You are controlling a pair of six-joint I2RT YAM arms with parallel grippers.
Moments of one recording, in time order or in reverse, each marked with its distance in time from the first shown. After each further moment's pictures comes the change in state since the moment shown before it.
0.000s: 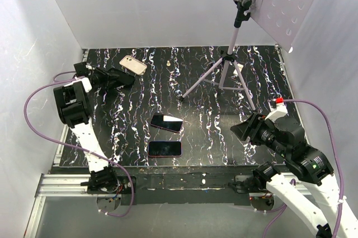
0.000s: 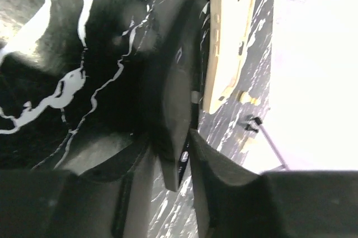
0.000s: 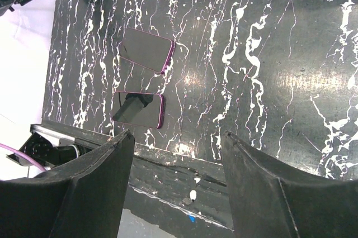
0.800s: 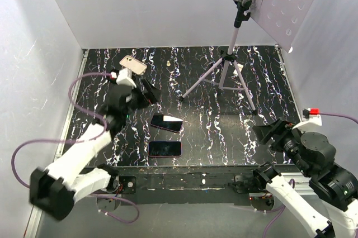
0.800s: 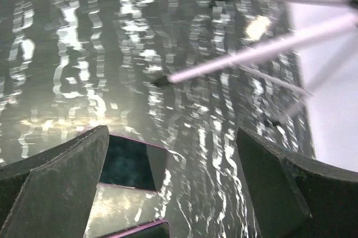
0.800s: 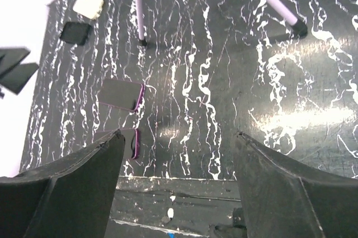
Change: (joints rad) left arm -0.666 -1.071 -0.608 -0.170 -0.657 0.189; right arm 0.000 -0.095 0.184 -0.214 0.254 -0.023
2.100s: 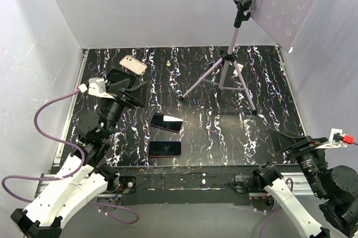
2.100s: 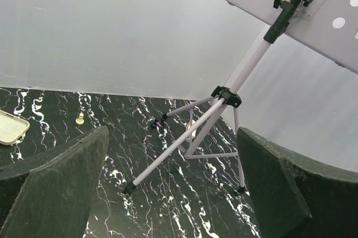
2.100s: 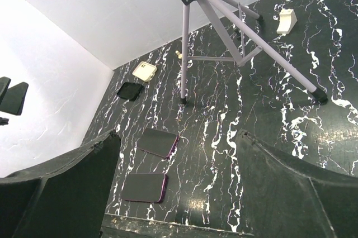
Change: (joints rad) left arm -0.222 -0.540 -0.168 0.387 -0.152 0.313; right arm 0.000 -0.309 -0.044 0.166 0.046 -0.072
